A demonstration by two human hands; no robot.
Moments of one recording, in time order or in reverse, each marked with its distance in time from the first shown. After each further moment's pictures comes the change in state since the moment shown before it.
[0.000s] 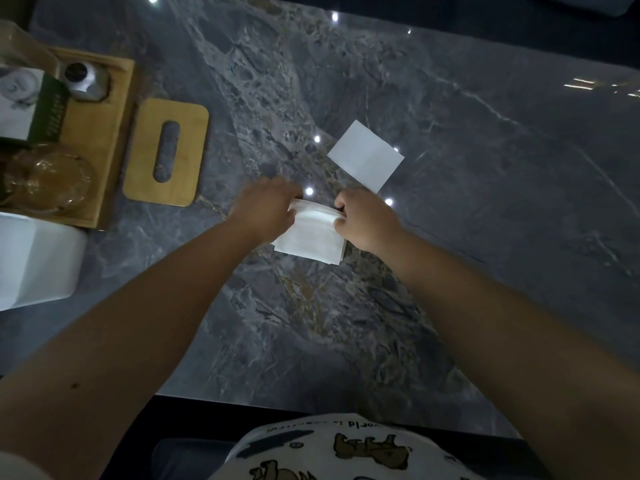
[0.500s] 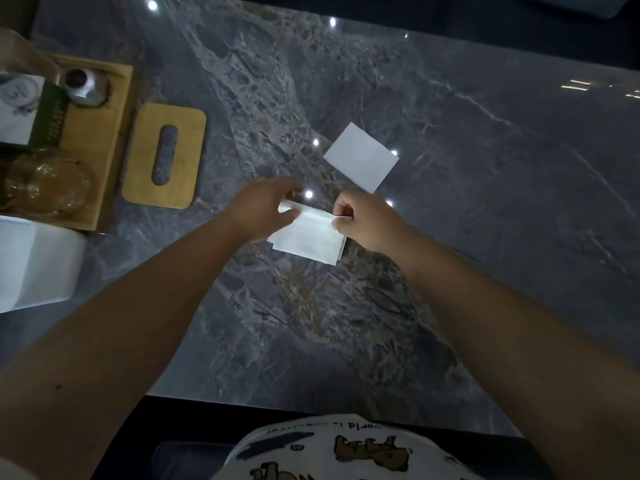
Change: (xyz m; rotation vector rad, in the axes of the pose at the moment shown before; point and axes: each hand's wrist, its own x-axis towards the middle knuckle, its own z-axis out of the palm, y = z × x) left_hand -0.004 -0.003 -0.009 -0.277 0.055 0.037; right_hand -0.018 0.007 -0.017 0.281 -0.021 -0.065
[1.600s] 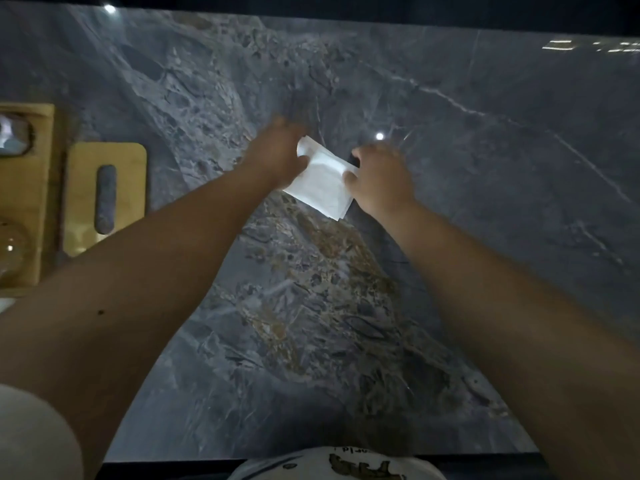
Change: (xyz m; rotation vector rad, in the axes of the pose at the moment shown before) left_hand 0.154 0.052 0.002 0.160 -0.020 -0.065; right_hand 0.064 0.054 -0.058 -0.301 0.357 0.227
